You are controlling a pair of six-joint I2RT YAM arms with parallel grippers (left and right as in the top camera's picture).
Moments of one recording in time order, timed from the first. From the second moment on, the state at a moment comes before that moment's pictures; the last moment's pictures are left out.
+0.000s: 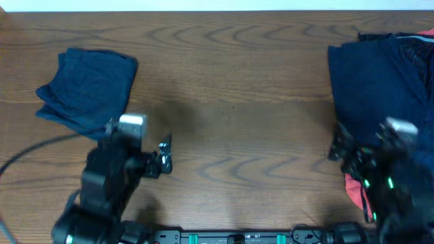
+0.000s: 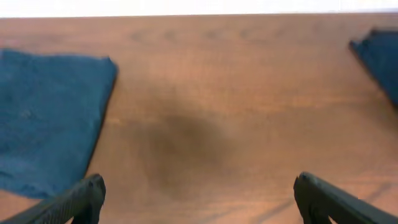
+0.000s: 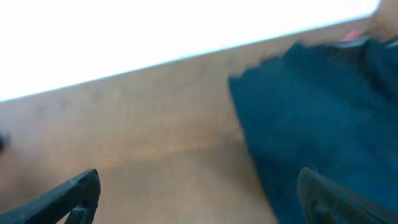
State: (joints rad) left arm -0.32 0.60 0.85 -0.80 -0.07 -0.17; right arm 0.10 0.47 0.80 -0.71 0.13 0.29
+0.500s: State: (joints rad) left arm -0.32 0.48 0.81 -0.84 -0.10 -0.18; right arm 0.10 0.25 0.76 -0.92 0.19 0.30
